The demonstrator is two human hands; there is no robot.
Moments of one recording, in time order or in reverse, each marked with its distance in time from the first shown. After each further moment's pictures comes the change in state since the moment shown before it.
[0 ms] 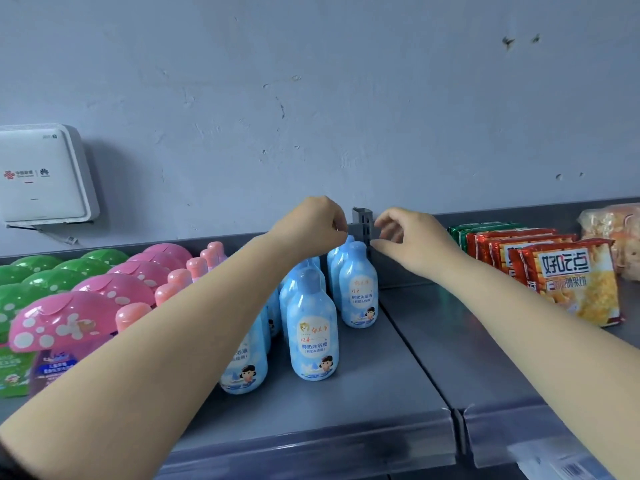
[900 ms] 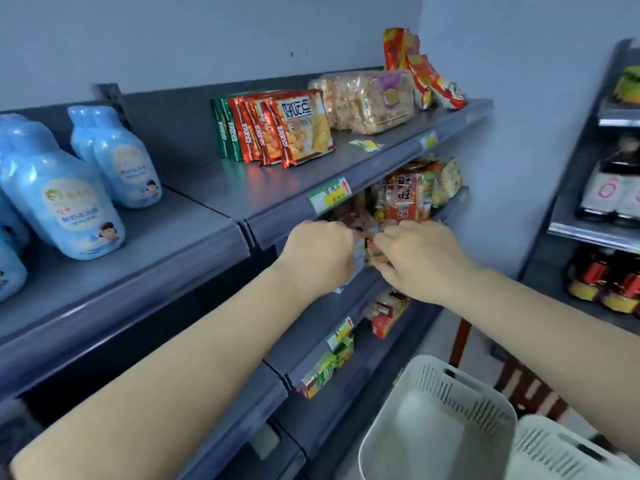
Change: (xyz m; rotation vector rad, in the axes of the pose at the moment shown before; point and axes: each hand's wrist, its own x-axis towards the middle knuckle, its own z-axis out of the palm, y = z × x) left_hand -0.187 0.170 0.155 0.160 -0.167 0.829; right_hand -0.338 -0.015 -0.080 -1.093 -0.296 0.284
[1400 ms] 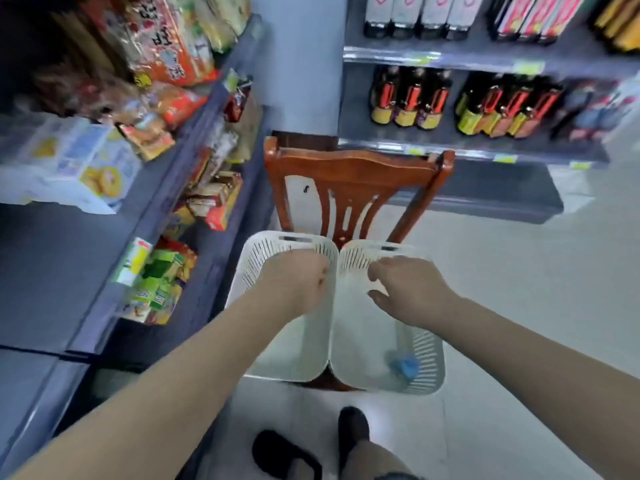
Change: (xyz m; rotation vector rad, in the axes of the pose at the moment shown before) left_hand 0.005 0.271 0.130 -0.494 -0.499 0.477; right_hand -0.309 0.046 0.092 0.383 -0.727 0.692
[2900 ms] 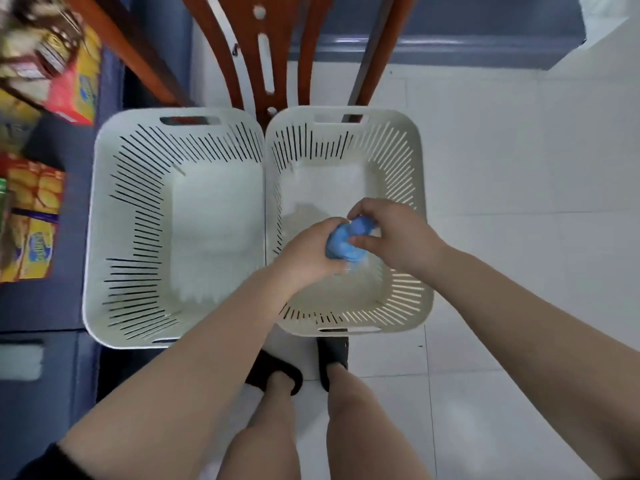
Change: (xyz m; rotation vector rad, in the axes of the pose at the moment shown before) left_hand 0.114 0.056 0.278 -0.824 -0.409 -0.039; right_hand 0.017 0.105 0.221 0.730 -0.119 0.317
